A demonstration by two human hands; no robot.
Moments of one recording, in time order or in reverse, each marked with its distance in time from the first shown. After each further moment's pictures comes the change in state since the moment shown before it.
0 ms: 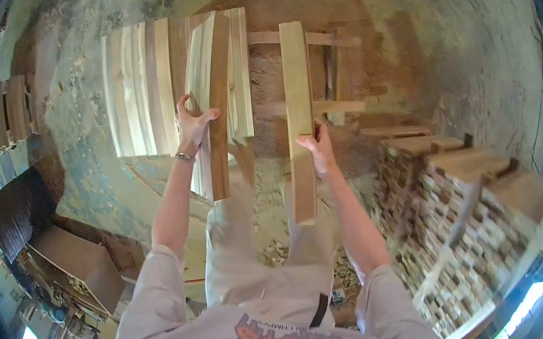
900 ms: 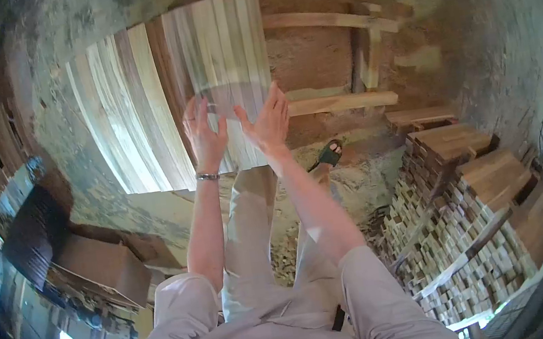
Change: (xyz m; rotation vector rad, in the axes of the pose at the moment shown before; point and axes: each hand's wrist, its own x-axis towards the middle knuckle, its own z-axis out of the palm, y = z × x) left_hand 0.077 -0.035 0.029 0.387 0.145 0.501; right_hand 0.150 0.061 0.192 -0.977 0.305 -0.252
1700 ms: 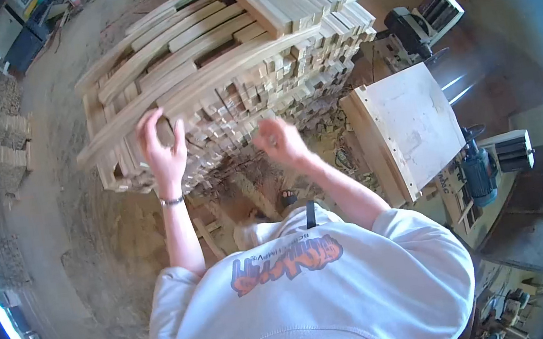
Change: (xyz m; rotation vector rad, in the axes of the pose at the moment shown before) left_hand -0.533 0.764 -0.122 -0.786 -0.669 1.873; right_hand -0.623 0.292 -0.550 0.592 1.409 0.597
